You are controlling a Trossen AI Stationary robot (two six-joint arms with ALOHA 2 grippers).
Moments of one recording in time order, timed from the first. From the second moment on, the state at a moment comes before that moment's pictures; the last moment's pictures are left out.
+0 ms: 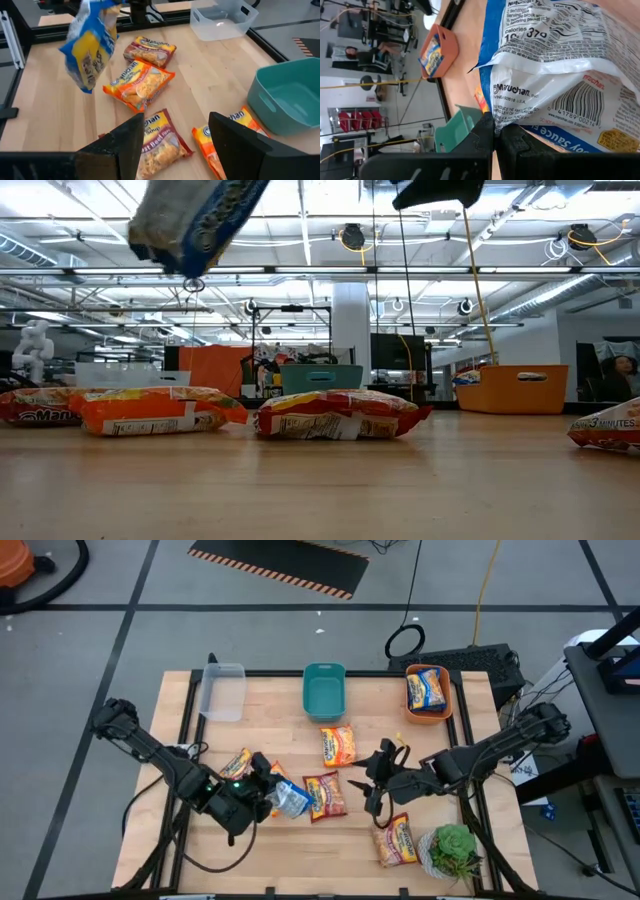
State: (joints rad) left arm -0.61 1.40 1.20 -0.73 -0.82 0.44; right arm 0.41 1.33 1.04 -0.38 0.57 0.43
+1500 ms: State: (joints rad) left arm -0.58 1.40 1.20 -0.41 -0.88 0.38; right arm 0.39 1.33 0.89 0.23 0.51 0.40
